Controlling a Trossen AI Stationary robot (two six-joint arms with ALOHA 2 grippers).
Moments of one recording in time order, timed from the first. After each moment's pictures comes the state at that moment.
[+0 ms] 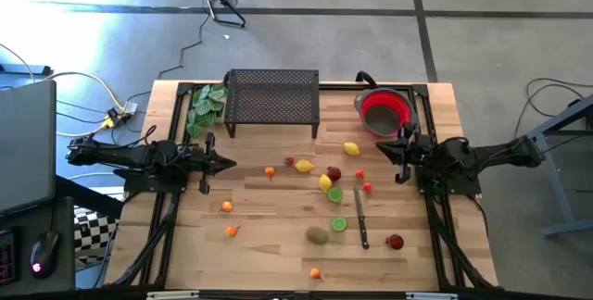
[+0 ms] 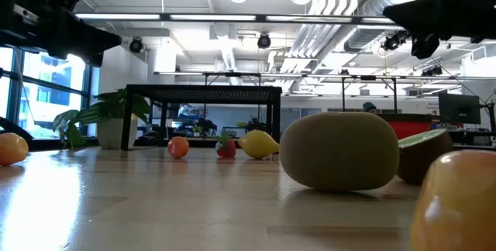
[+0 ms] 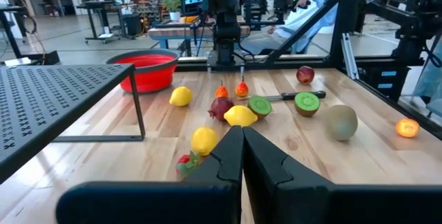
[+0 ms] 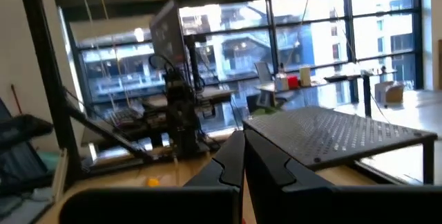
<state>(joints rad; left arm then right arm) -0.13 0.07 0.02 0.04 -0.15 0.02 0.13 0.18 0.01 0.40 0.35 0.08</state>
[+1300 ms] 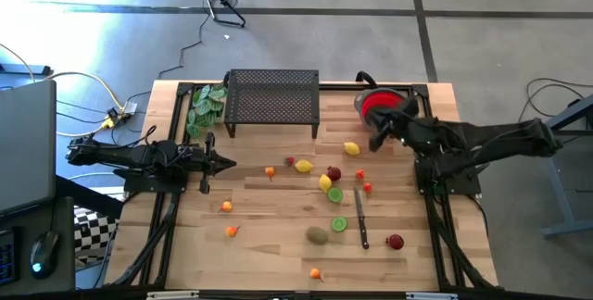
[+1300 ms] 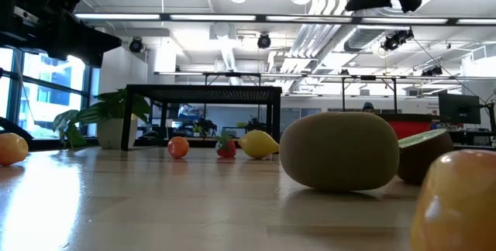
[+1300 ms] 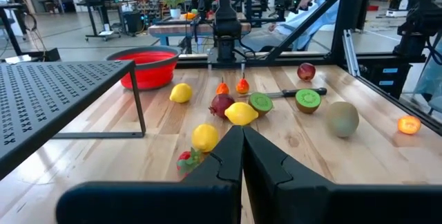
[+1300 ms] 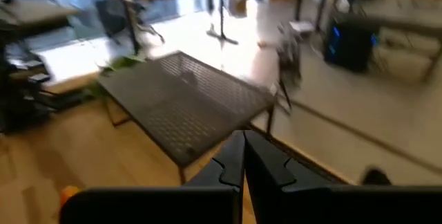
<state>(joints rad) -0.13 0.07 0.02 0.02 -0.15 0.02 0.04 0.83 0.77 -0.31 0.78 0.32</state>
